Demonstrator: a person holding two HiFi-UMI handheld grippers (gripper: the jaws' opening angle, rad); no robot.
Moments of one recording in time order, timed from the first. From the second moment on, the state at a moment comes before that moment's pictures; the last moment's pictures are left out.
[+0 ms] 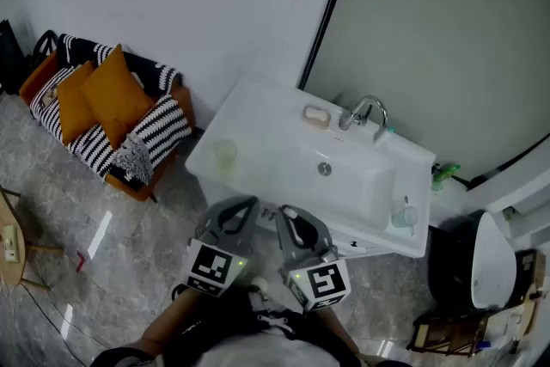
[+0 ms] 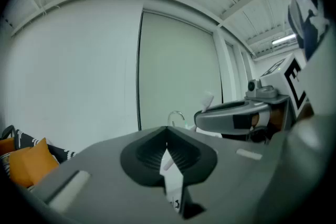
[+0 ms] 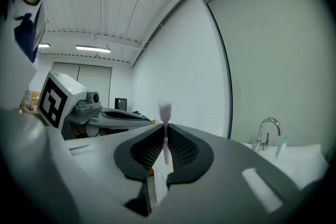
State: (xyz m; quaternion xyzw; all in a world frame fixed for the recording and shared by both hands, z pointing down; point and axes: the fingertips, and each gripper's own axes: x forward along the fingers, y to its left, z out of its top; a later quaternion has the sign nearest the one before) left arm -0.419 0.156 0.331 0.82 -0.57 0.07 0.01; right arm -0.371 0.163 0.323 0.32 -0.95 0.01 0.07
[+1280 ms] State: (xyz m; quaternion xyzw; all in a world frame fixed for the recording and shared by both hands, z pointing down) left arm -0.454 0.162 0.343 0.74 -0.67 0.06 0.00; right arm -0.354 0.135 0.319 0.23 -0.97 -0.01 0.05
